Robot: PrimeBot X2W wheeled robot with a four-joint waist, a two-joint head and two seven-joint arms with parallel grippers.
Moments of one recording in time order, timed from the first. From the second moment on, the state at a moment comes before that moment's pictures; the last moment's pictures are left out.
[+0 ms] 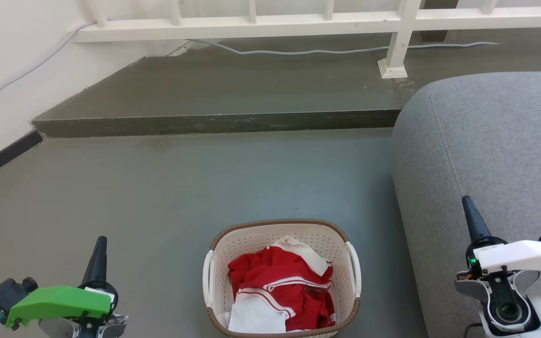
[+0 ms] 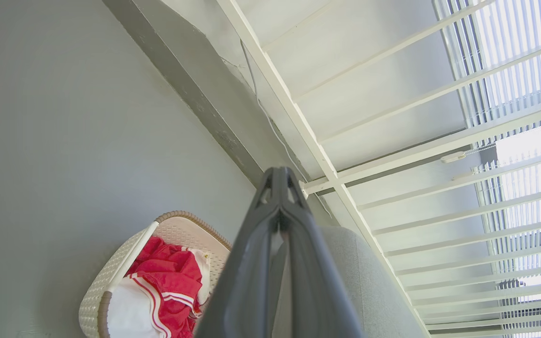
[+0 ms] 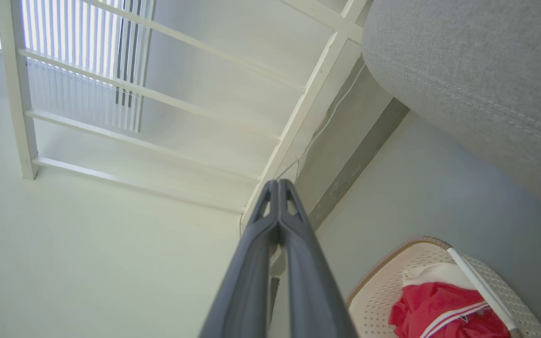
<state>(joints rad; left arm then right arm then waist) -0.02 0.05 0.00 0.24 -1.18 -0.11 -0.01 -0.03 -0.07 0.01 0.26 1.19 0.08 -0.04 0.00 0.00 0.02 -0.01</state>
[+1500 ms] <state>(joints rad) -0.06 0.04 0.07 0.28 -1.61 -0.12 0.10 -0.05 -0.06 -0.09 0.28 1.64 0.12 0.07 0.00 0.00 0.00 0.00</state>
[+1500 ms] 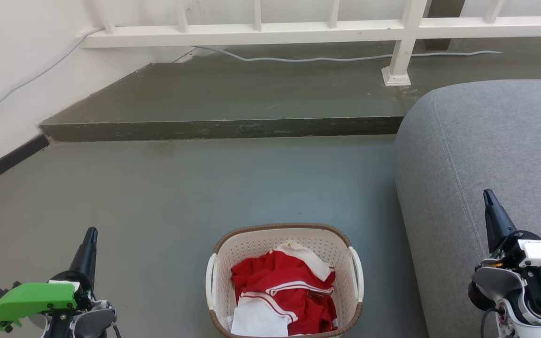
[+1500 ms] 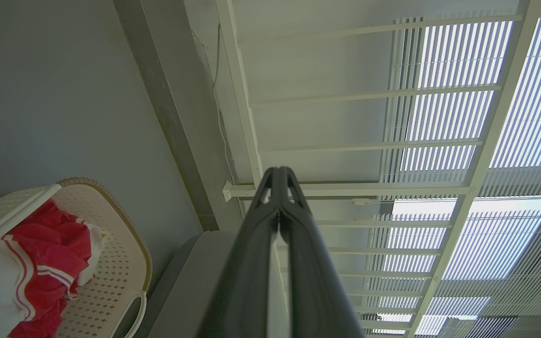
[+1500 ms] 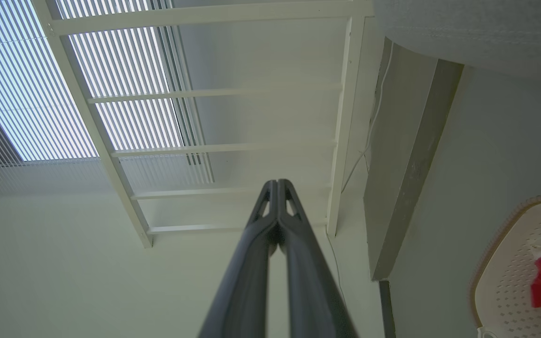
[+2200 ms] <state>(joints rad) -0.06 0.04 0.07 0.28 -1.61 -0.12 0.10 -0.05 -0.06 -0.09 0.28 1.64 0.12 0.07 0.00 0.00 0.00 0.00</state>
